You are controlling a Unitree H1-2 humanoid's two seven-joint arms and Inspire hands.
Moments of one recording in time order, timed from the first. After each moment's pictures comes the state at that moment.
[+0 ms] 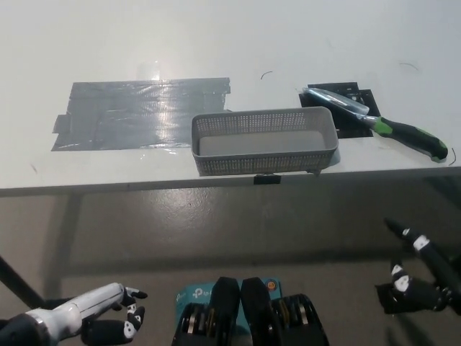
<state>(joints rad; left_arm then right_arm) -0.12 0.36 0.00 -0.39 0.72 0.45 -1.14 -0.05 -0.25 -0.08 -0.09 -0.33 0.16 0.46</state>
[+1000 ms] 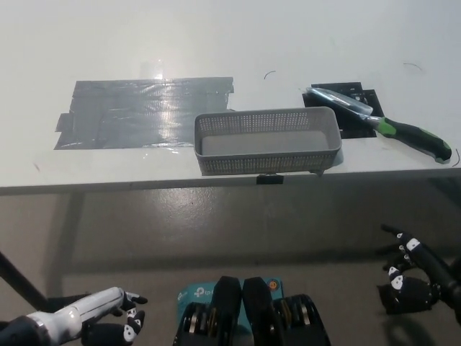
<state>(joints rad) -0.11 0.36 0.00 -0.37 0.70 0.45 -1.14 -0.13 -0.35 0.06 0.02 -0.34 0.20 0.37</state>
